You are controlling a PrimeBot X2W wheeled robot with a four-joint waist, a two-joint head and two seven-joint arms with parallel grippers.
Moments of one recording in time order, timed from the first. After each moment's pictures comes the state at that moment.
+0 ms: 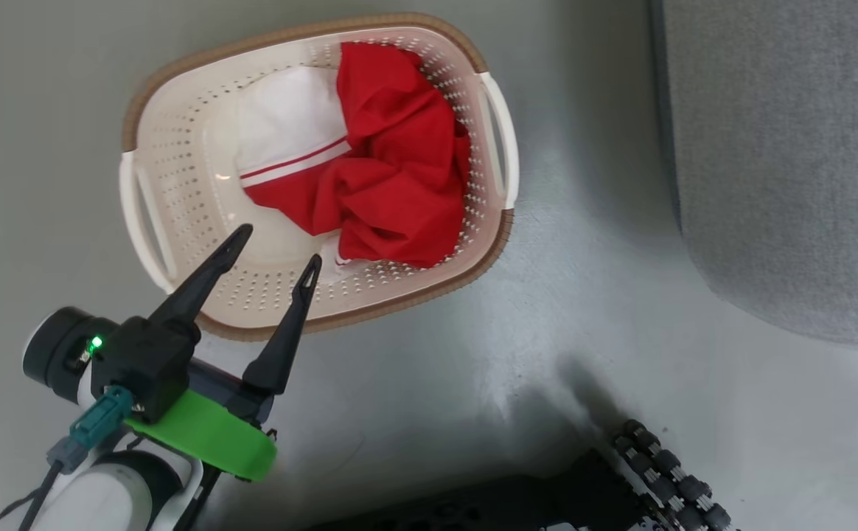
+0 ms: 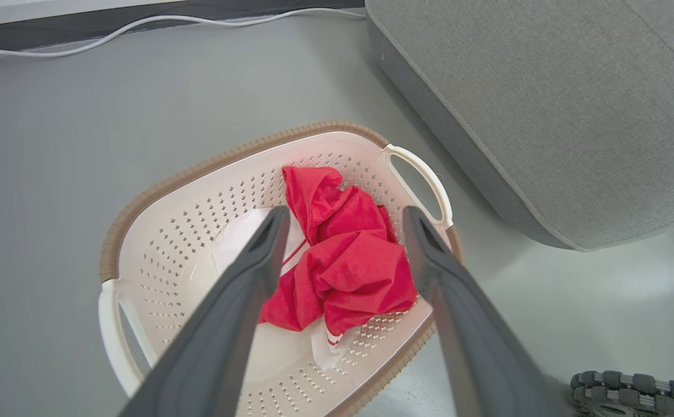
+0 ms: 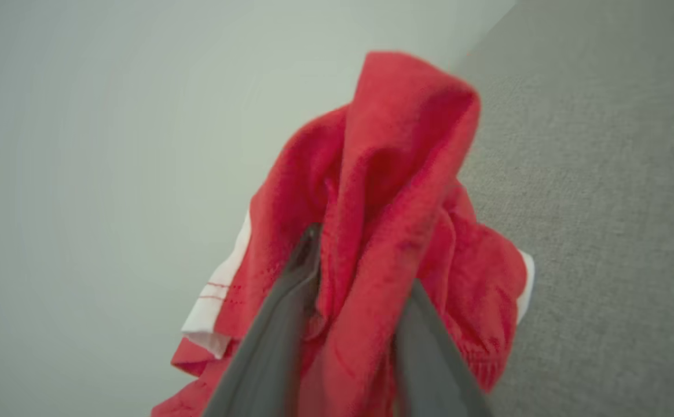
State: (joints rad) left arm -0.16 0.42 -0.45 -0.40 -0.40 0.02 0.06; right arm -1.05 -0.30 -0.34 0.58 0.76 -0.13 -0.26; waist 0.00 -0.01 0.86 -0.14
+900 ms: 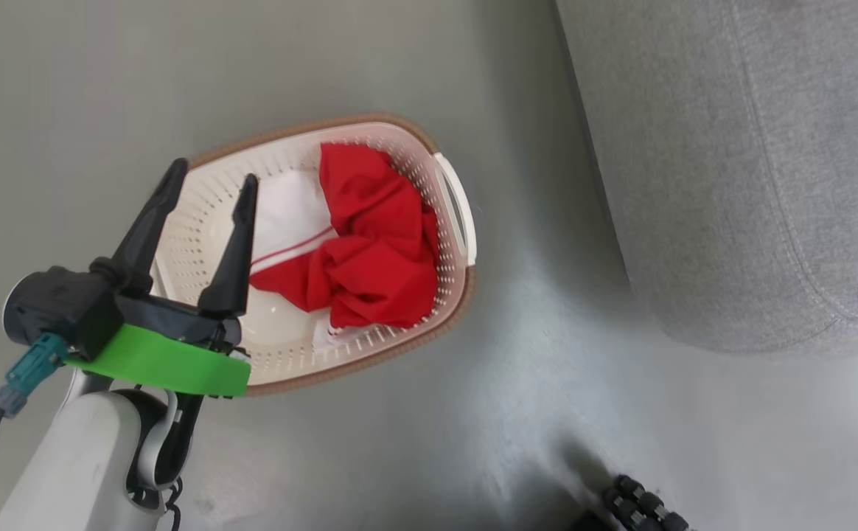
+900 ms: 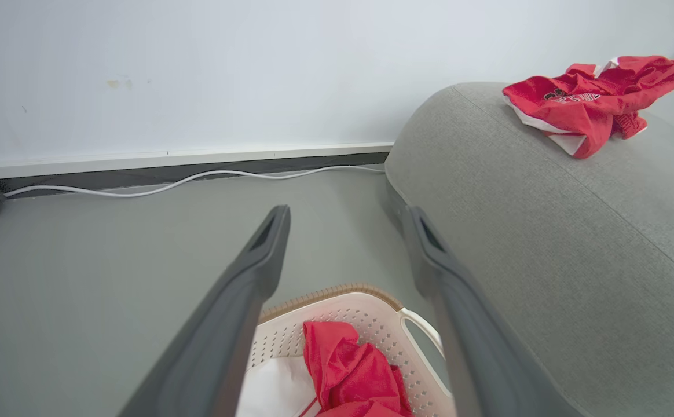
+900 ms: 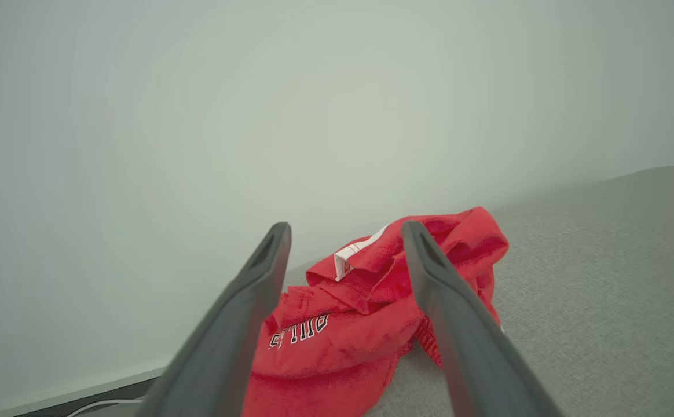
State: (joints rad) left arm -0.28 0.29 -0.36 -0.12 -0.50 -0.03 -0.19; right arm -0.66 -0.21 -0.19 0.25 0.30 0.03 -0.26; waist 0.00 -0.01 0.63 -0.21
